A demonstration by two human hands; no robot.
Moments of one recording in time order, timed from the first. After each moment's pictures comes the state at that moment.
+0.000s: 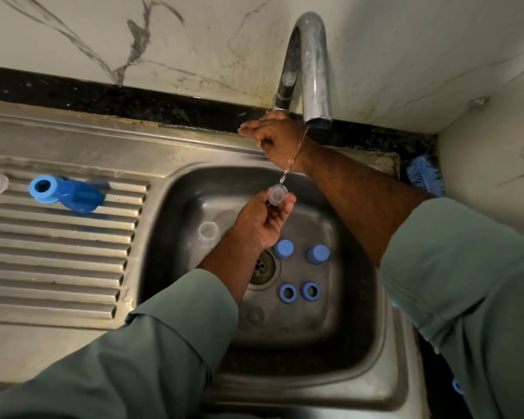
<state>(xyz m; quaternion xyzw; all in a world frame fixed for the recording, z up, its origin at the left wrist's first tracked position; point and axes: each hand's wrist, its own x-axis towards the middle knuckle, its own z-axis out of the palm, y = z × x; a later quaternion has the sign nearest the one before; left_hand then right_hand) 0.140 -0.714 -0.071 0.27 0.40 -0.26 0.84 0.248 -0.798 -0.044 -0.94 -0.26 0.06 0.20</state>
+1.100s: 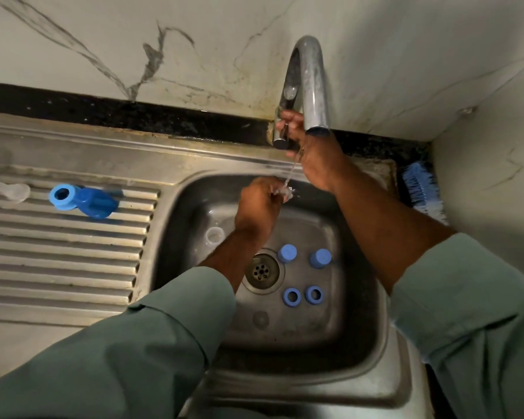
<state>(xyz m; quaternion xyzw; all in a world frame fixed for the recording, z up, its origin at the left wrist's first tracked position) 0.139 -0.695 -0.075 0.85 0.00 -0.01 0.53 0.224 -0.814 -0.024 -0.67 0.08 0.11 0.73</state>
